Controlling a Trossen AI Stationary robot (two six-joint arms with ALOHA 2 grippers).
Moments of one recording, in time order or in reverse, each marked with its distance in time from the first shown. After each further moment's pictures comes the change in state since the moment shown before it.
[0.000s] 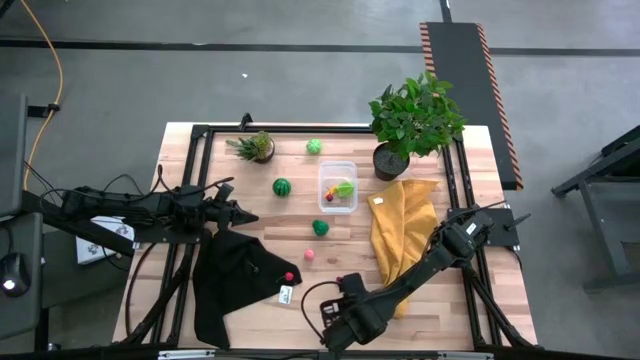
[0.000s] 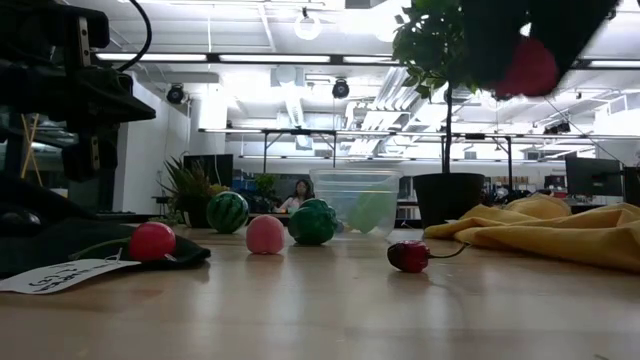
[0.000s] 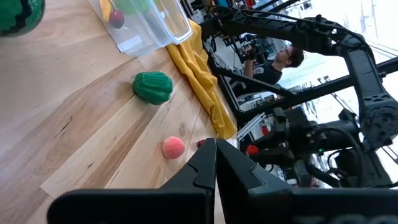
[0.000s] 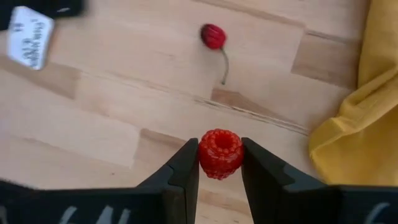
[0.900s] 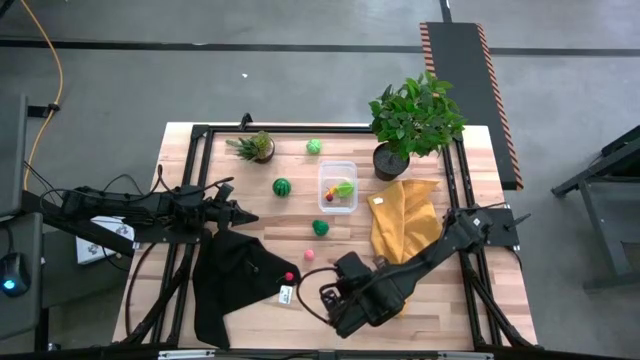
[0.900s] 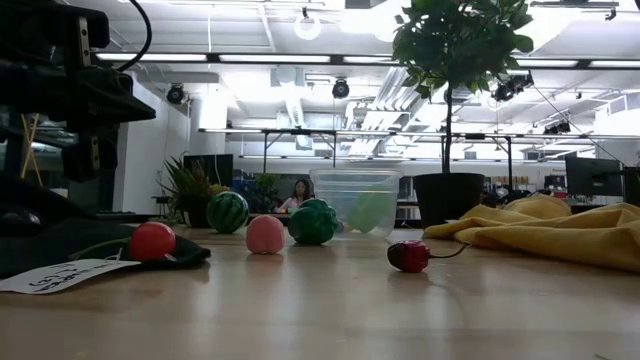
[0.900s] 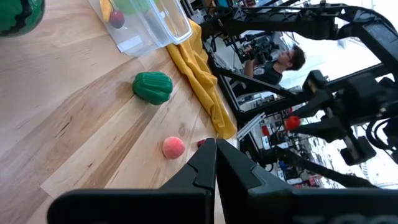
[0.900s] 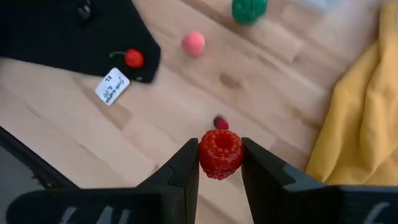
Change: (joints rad) left arm 0.000 0.000 0.000 0.000 0.000 0.000; right arm -0.038 -0.129 0.114 -0.140 0.211 -0.383
